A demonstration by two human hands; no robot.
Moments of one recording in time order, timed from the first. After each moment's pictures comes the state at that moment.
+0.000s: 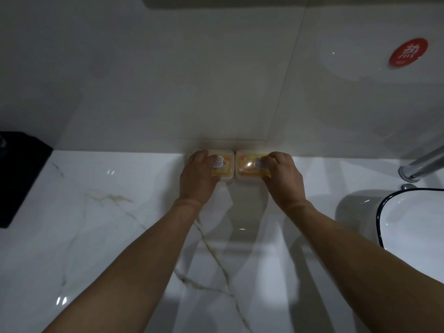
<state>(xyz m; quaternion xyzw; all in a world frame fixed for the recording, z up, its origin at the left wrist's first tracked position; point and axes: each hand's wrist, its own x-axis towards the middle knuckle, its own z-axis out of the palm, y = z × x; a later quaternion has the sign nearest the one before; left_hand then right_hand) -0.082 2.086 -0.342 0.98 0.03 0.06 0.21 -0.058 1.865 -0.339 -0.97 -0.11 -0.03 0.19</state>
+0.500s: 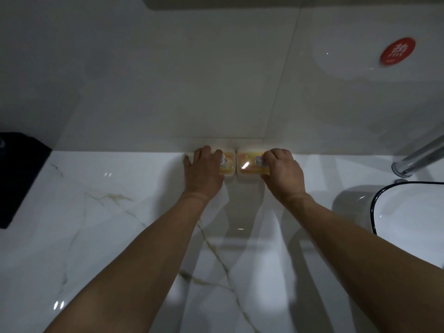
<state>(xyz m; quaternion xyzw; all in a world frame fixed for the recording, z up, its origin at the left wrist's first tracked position) -0.074 2.069 -0.334 1.00 0.02 0.02 0.07 -0.058 1.863 -0.325 -0.99 -0.11 0.01 0.13</state>
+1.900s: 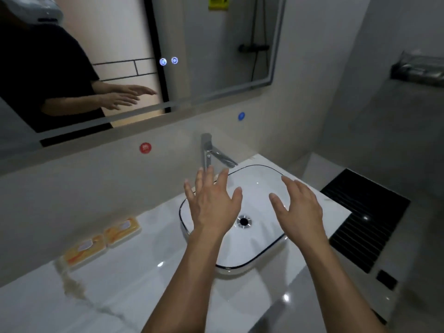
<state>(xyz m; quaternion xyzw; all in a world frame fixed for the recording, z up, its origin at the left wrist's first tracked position) -0.304 1.754 -0.075 0.93 -0.26 0.08 0.24 -0.423 1.619 -0.075 -0.89 0.33 -0.19 0.25</state>
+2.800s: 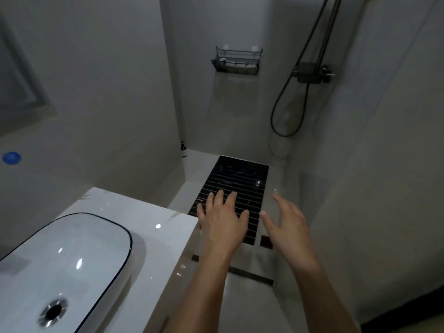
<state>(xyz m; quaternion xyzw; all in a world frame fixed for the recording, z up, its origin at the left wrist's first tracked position) -0.563 1.326 -0.117 0.81 -0.53 -0.08 0.23 -0.708 1.295 -0.104 -0.74 0.57 -0.26 0.25</state>
